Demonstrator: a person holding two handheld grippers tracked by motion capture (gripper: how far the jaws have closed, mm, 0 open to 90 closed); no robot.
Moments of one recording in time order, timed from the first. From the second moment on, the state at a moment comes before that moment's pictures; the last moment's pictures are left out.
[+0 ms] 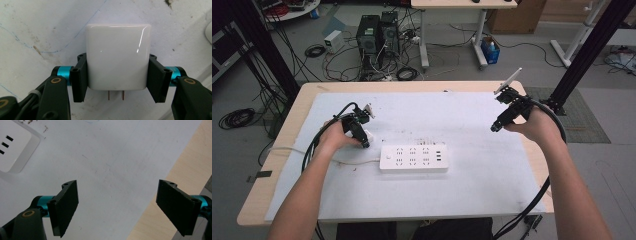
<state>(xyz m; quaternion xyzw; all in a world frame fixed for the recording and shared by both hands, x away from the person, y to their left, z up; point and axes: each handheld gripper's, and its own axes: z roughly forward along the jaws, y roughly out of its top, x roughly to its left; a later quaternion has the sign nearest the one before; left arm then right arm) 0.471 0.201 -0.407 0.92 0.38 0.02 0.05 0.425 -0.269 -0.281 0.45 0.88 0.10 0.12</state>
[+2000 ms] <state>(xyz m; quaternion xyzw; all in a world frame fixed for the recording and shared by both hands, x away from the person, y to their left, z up) 0.403 0.112 -0.284 0.94 0.17 0.09 0.29 0.401 -0.253 -0.247 0.53 0.82 0.22 0.01</state>
